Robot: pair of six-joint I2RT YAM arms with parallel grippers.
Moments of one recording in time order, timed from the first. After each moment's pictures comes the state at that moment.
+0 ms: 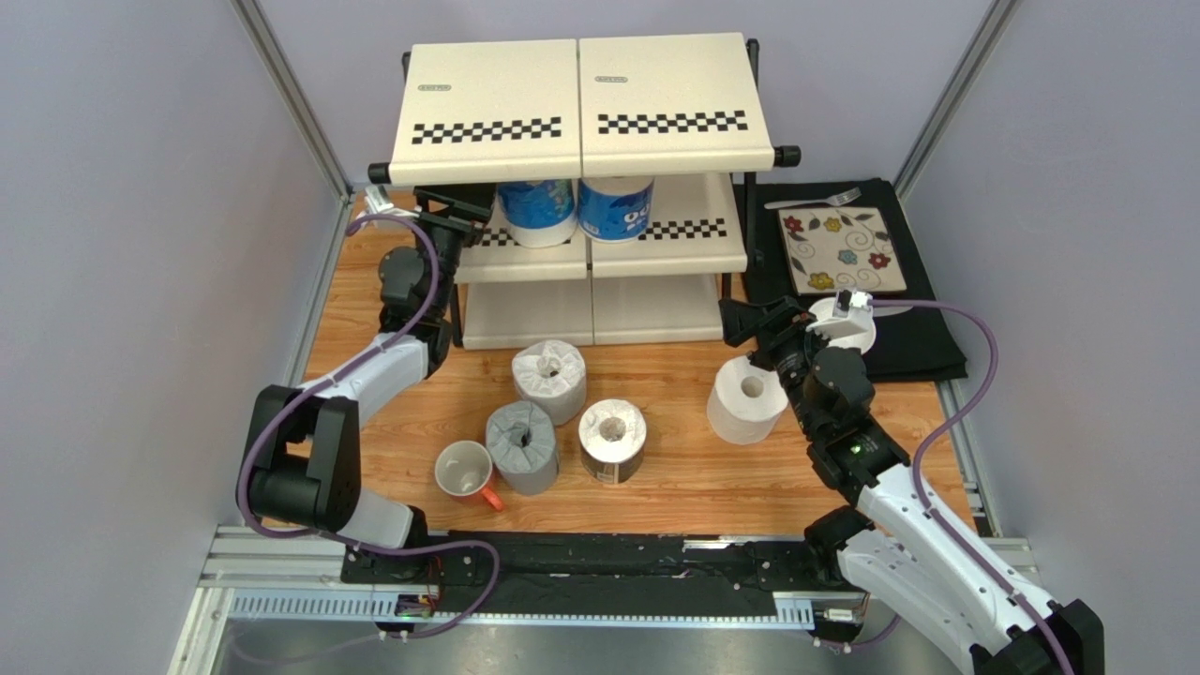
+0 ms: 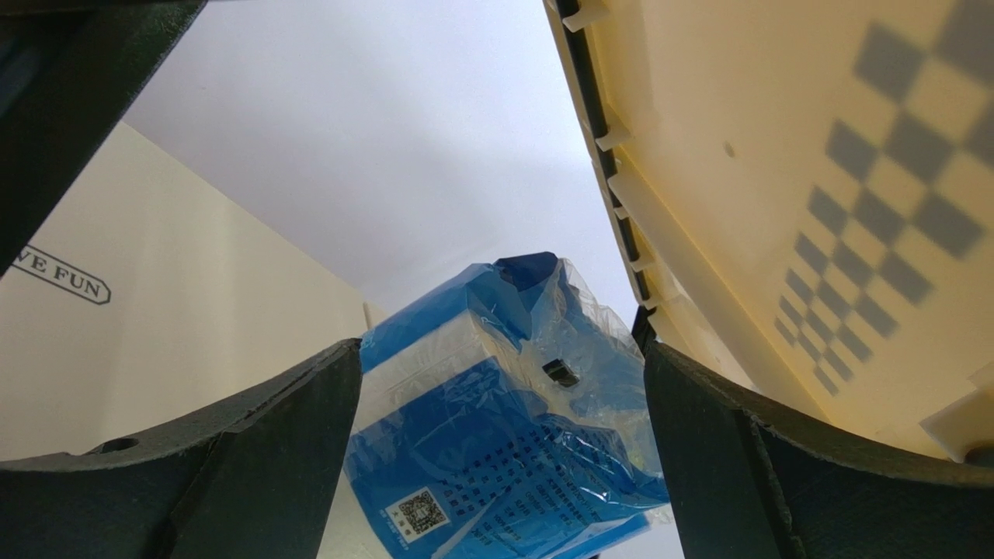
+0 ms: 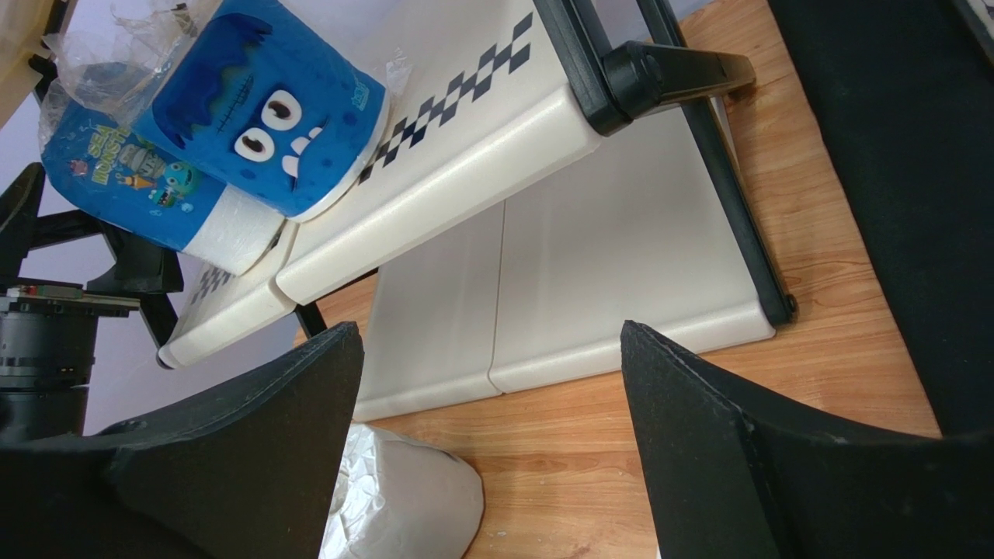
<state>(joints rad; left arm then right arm) -0.21 1.46 0.80 1.02 -0.01 -1.14 0.49 0.71 0.48 0.21 0.28 0.76</state>
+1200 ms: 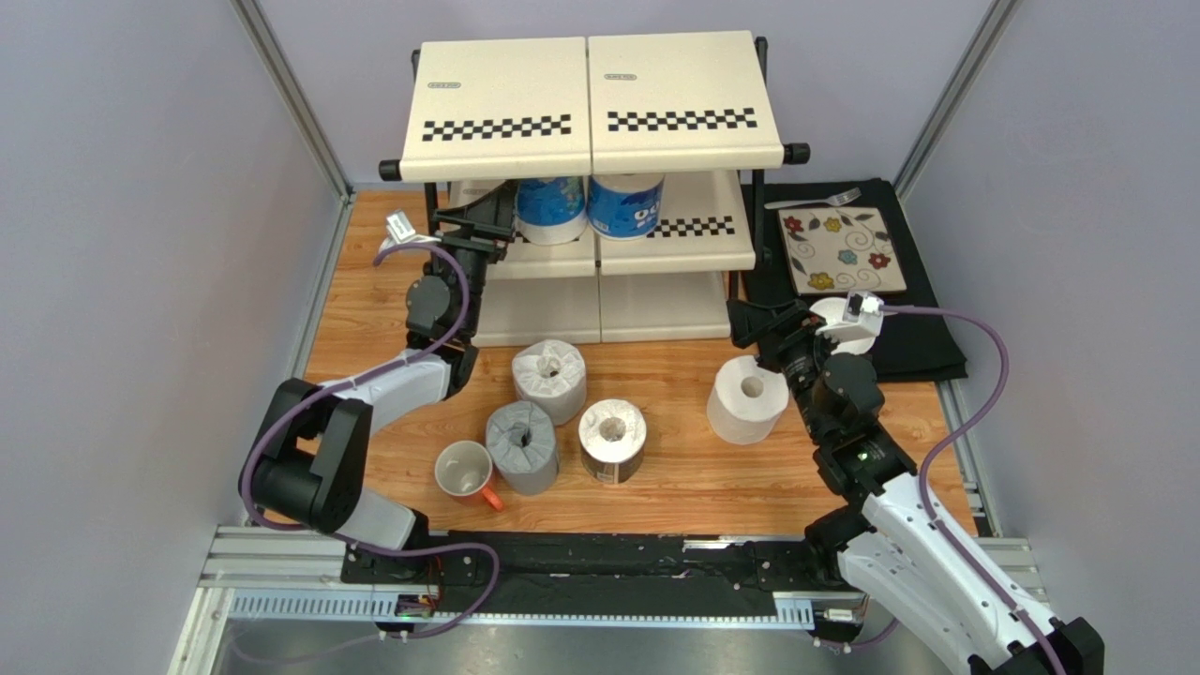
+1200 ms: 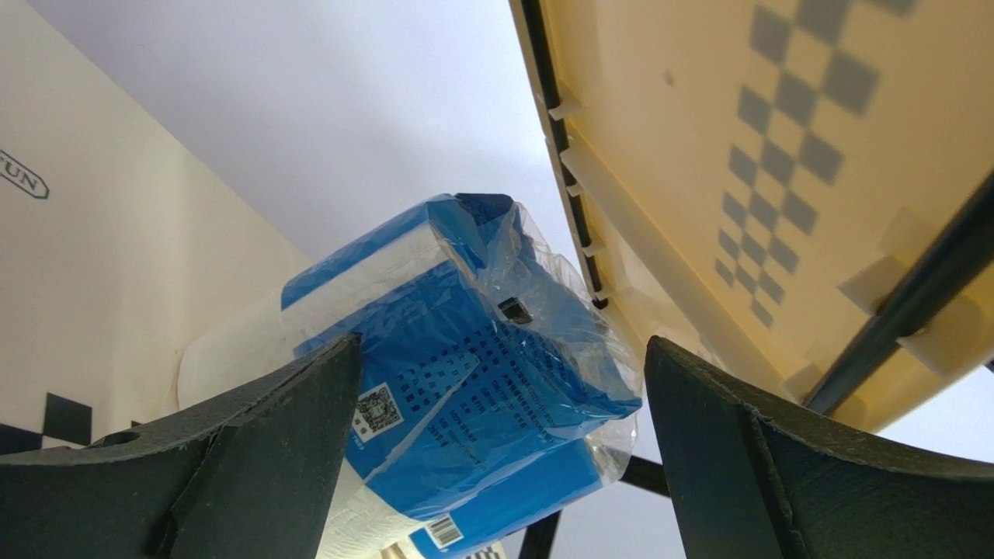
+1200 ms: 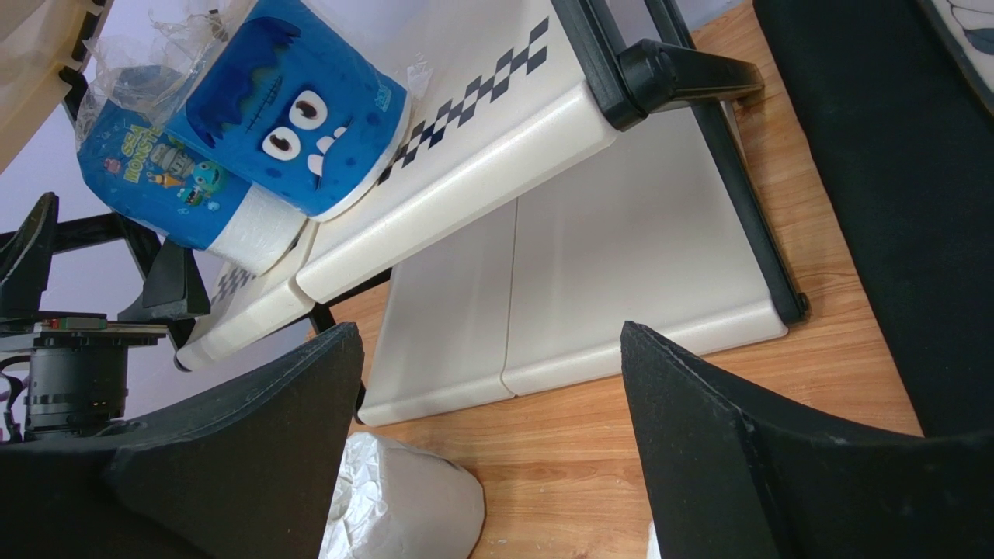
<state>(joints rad) -0.36 1.47 0.70 1.22 -0.20 -1.16 0.46 0.66 0.46 0.20 0.26 0.76</state>
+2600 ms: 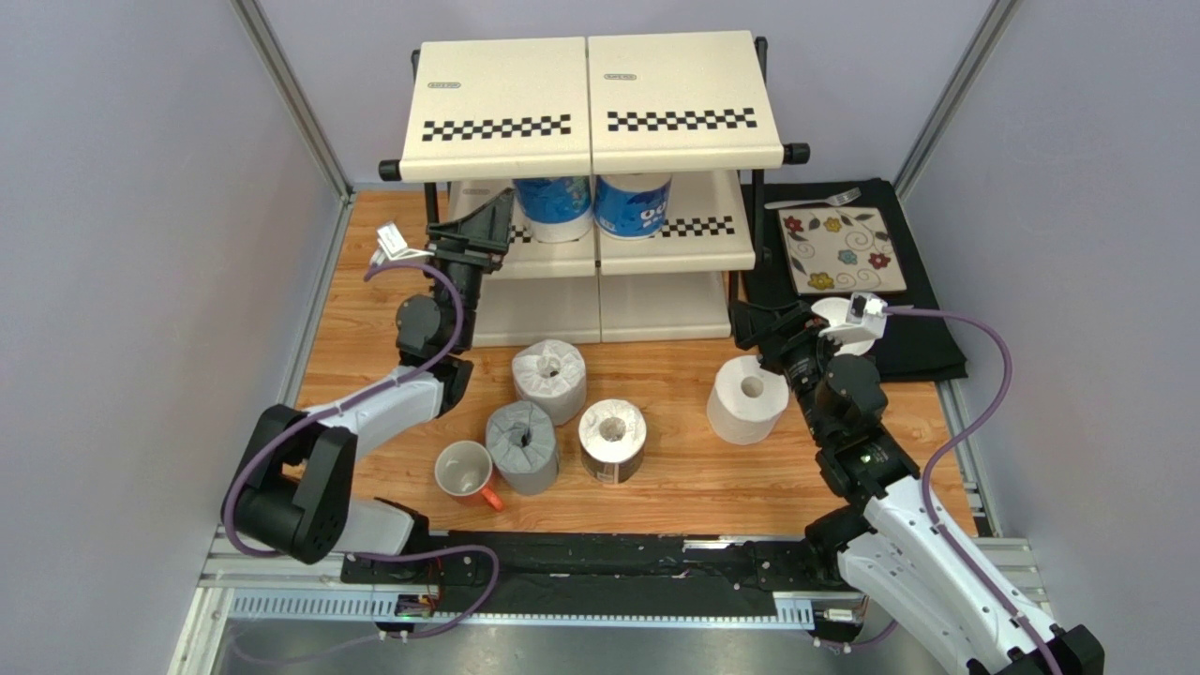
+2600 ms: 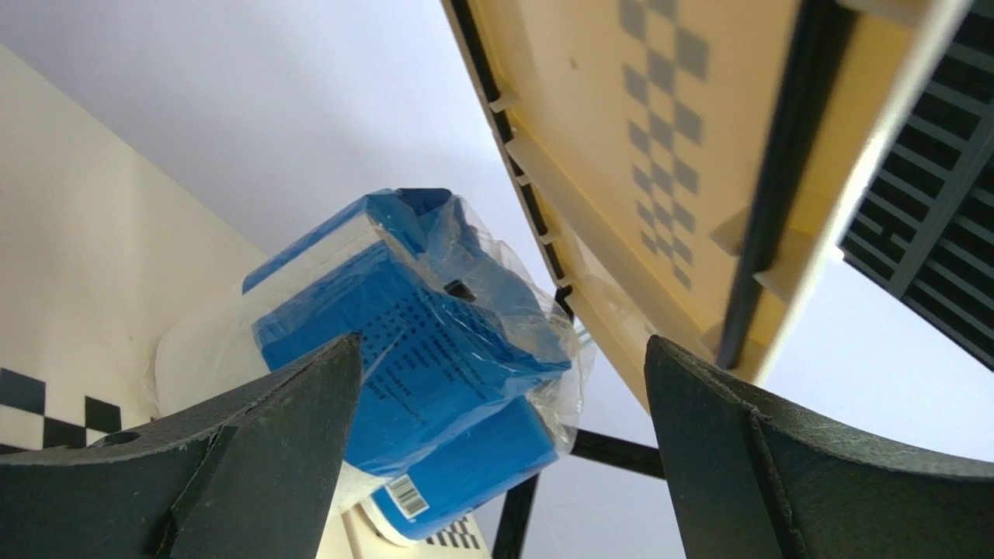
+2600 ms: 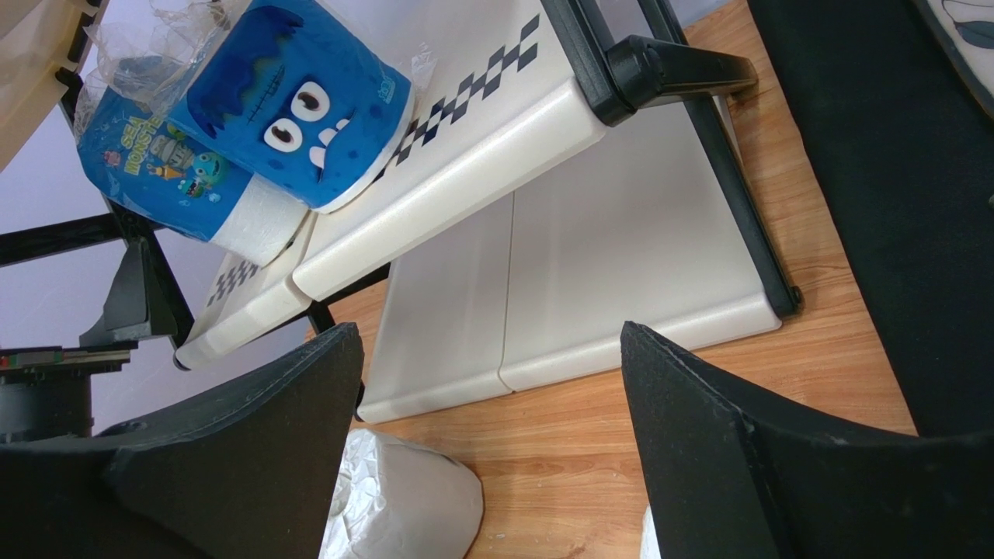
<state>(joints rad) -0.38 1.39 0.64 1.25 -0.20 -1.12 0.45 0.64 0.45 0.17 0.25 0.77</state>
